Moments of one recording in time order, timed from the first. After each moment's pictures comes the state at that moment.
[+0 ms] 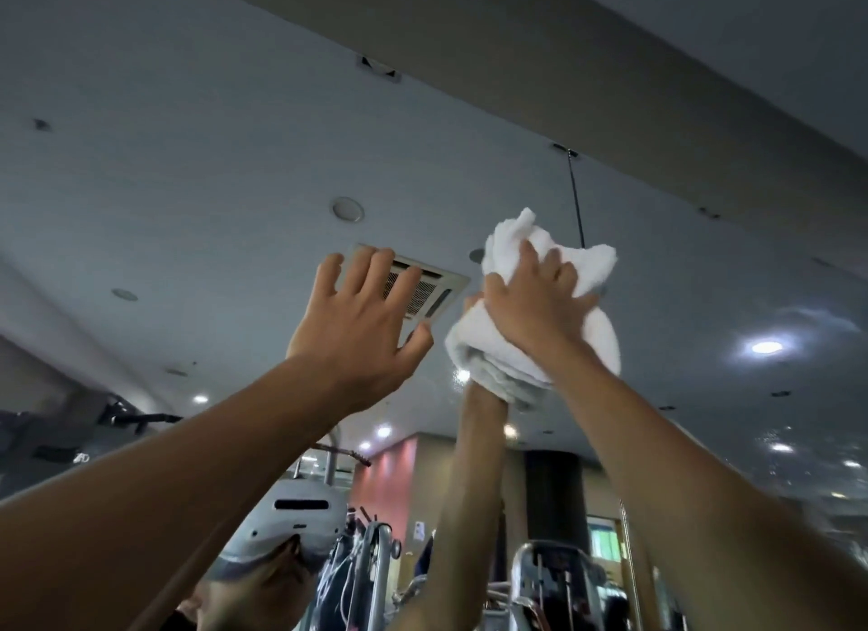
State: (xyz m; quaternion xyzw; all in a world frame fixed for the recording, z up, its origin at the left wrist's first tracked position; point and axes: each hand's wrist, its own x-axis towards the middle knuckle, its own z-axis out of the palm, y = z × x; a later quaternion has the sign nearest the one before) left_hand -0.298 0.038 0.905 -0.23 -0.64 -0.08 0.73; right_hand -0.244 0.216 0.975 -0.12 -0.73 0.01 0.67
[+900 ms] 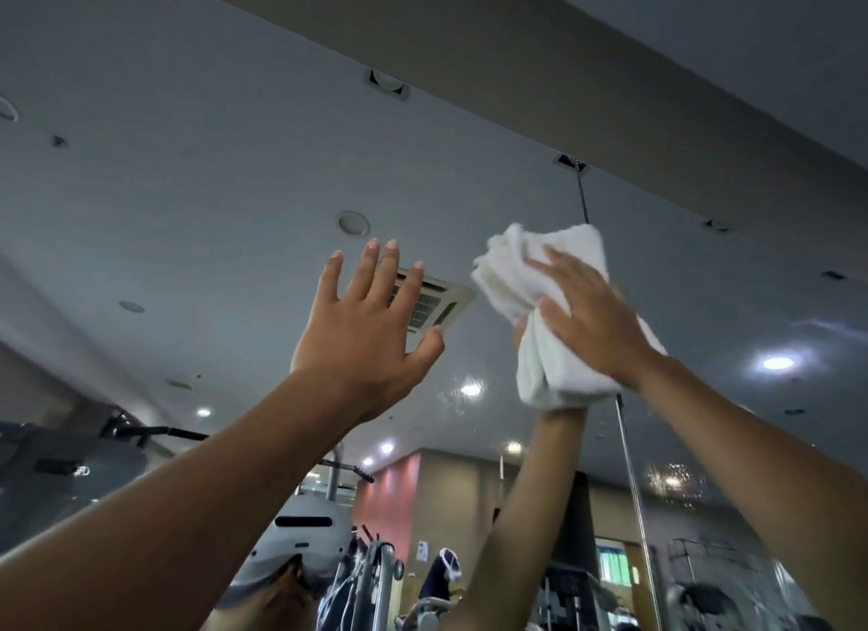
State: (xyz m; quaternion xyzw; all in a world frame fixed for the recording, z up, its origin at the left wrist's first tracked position) left_hand -0.306 0.040 0.906 -0.20 -0.69 -0.09 0.69; right_hand -0.229 0.304 0.991 0.12 -0.72 -0.15 0.67
